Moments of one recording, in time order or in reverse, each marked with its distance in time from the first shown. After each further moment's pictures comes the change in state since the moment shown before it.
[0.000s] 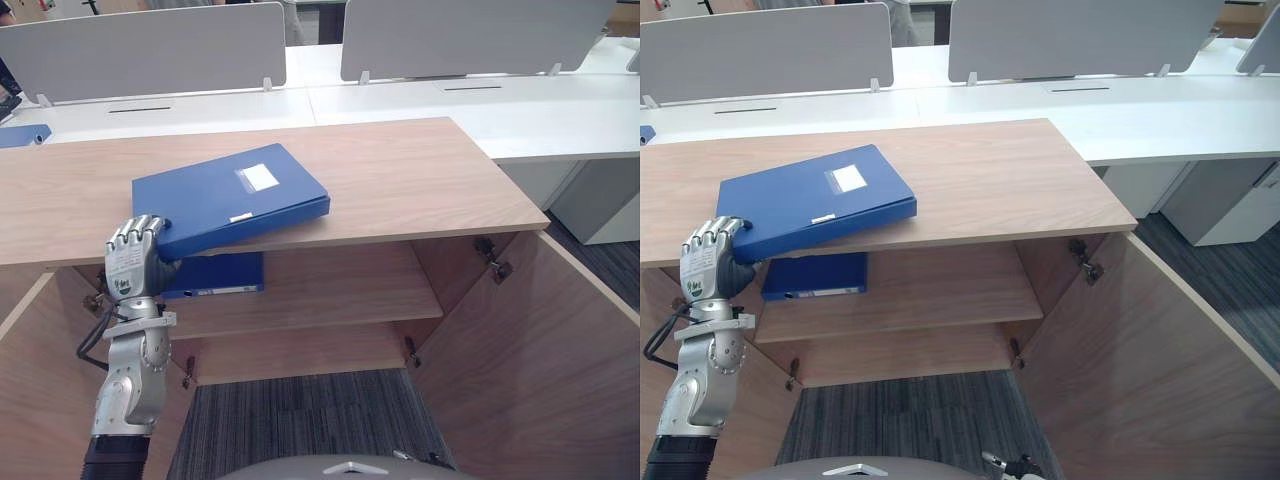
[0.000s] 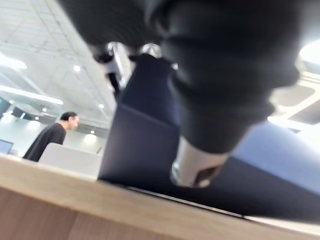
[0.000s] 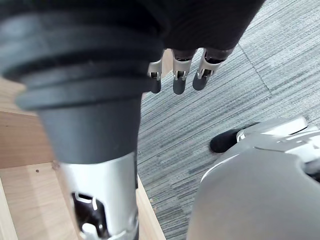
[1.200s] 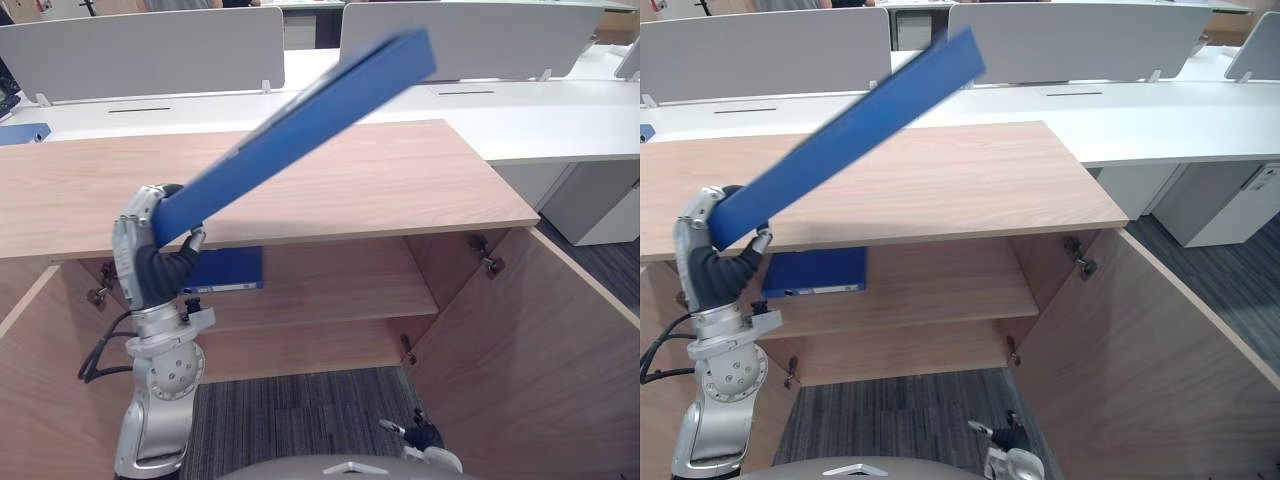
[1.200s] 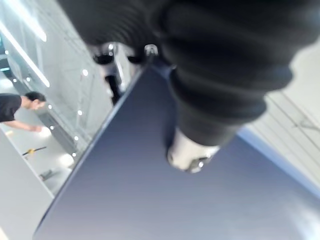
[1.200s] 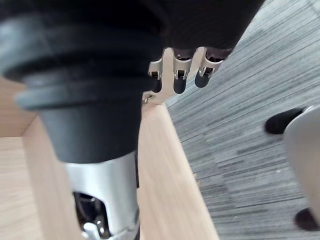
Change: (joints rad) left arm 0.117 -0.202 -0.128 -0.473 -0.331 -0.139 0.099; right arm 0.078 0.060 0.161 -0.342 0.083 -0.085 -0.028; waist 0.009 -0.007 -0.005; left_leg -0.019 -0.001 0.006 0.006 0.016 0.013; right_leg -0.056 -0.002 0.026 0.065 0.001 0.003
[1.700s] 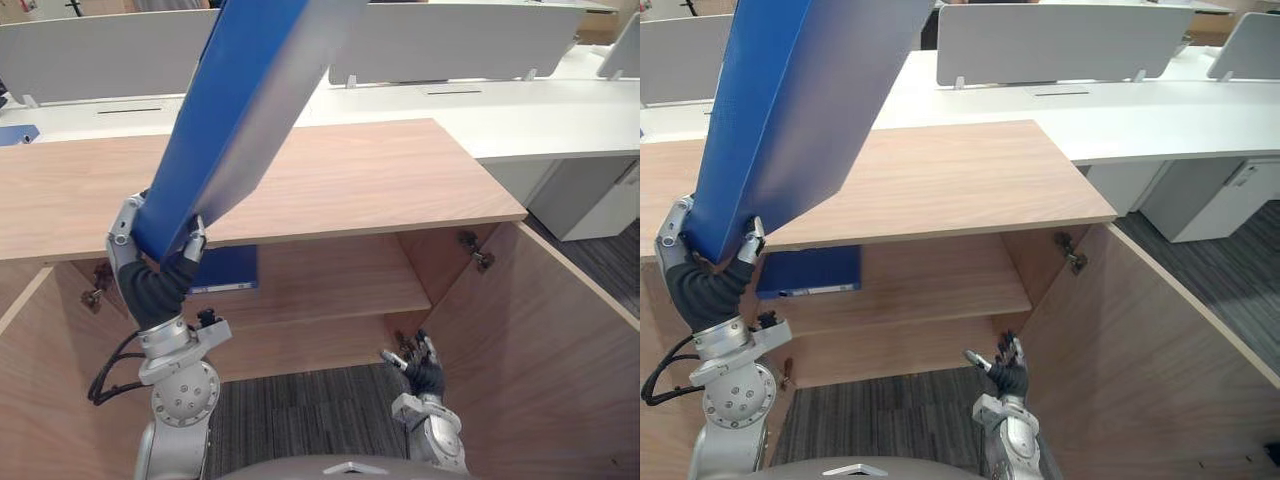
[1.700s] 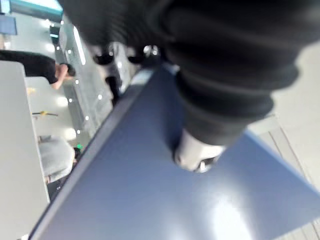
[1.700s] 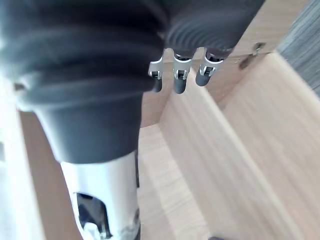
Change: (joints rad) left arm 0.081 -0.071 -0.142 -0.063 -0.190 -0.058 0.052; right arm 0.165 0.092 0.080 -0.668 0.096 -0.123 -0.024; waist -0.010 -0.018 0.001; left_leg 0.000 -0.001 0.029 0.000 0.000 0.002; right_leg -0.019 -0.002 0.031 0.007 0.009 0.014
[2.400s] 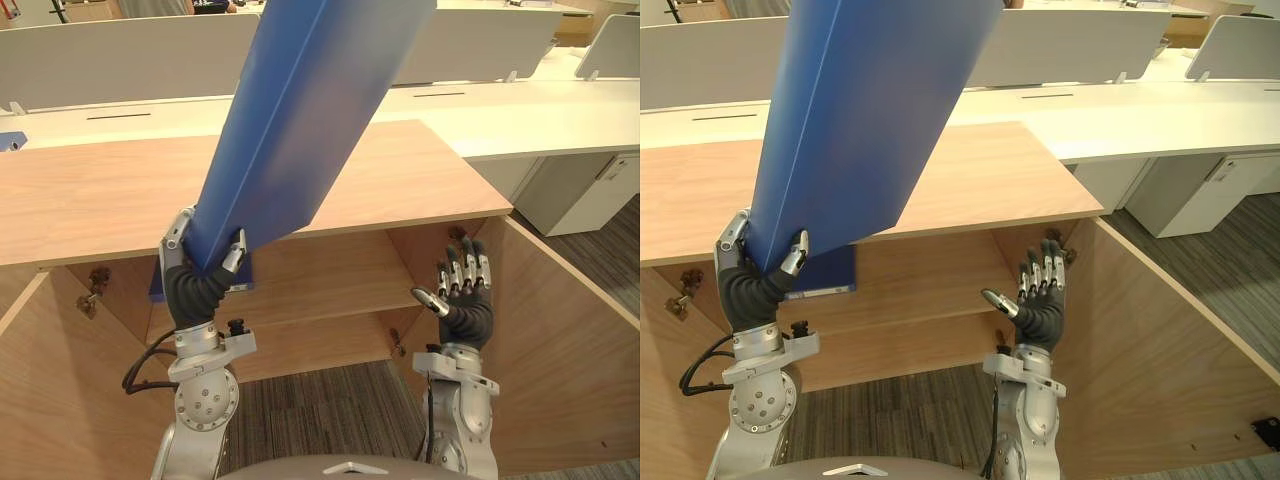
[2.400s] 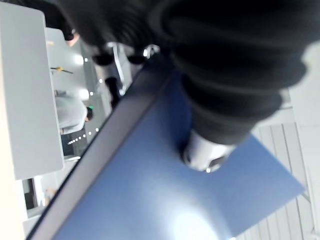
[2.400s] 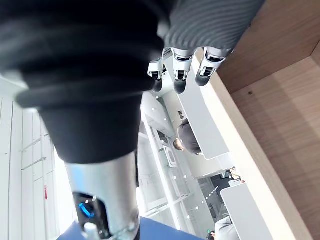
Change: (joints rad) left arm 0.015 -0.001 -0.096 0.081 -0.085 -0.046 -0.072; right arm -0.042 -0.007 0.073 -0.443 0.024 -0.146 -0.001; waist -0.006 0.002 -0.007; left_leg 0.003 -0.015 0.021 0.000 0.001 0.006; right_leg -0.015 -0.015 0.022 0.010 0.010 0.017
